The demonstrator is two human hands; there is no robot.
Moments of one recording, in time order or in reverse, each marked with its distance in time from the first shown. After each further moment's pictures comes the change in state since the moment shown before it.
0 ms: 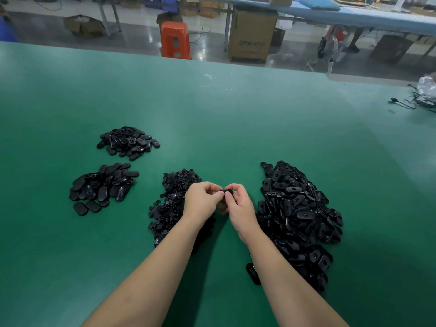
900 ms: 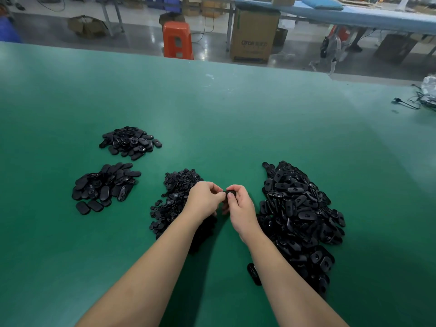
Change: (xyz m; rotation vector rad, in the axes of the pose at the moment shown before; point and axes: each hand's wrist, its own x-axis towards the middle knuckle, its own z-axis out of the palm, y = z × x) left_hand 0.010 0.003 -0.002 0.200 -0.122 -0.008; right_hand 0.004 0.009 0.000 -0.080 0.014 -0.035
